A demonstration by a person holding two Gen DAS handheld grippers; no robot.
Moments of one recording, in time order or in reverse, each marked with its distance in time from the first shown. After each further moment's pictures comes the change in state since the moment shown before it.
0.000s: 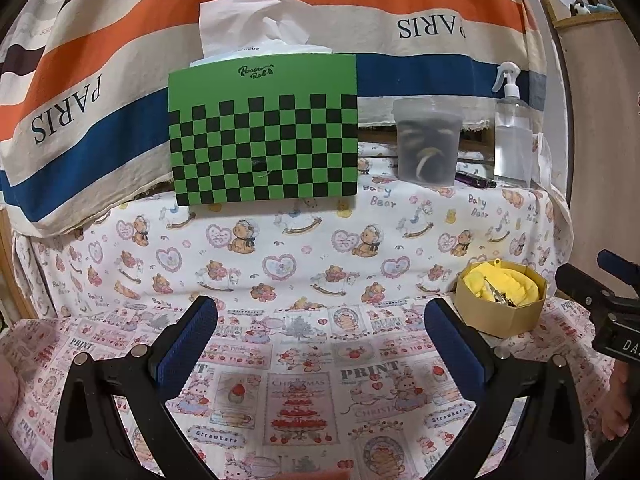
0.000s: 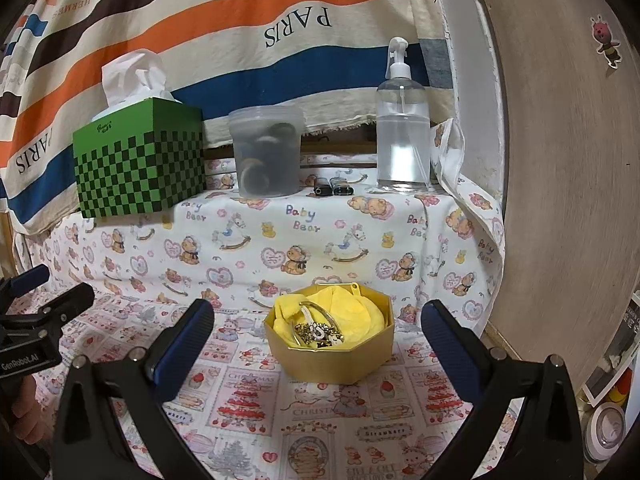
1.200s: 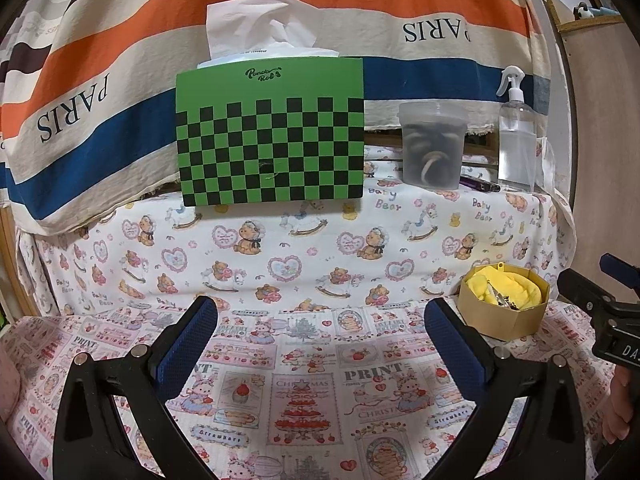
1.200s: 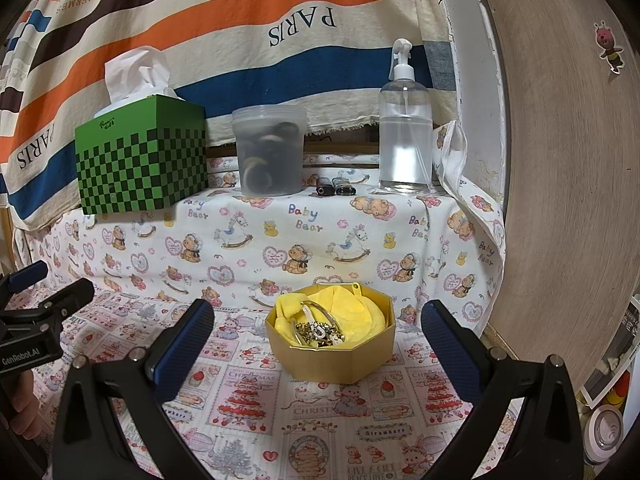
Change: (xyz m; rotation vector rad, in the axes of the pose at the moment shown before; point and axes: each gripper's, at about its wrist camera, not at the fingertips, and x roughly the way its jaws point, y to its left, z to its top) left arm -0.002 0.002 0.000 -0.006 -0.008 0.010; right arm 0.000 0.001 0.000 -0.009 0.002 0.005
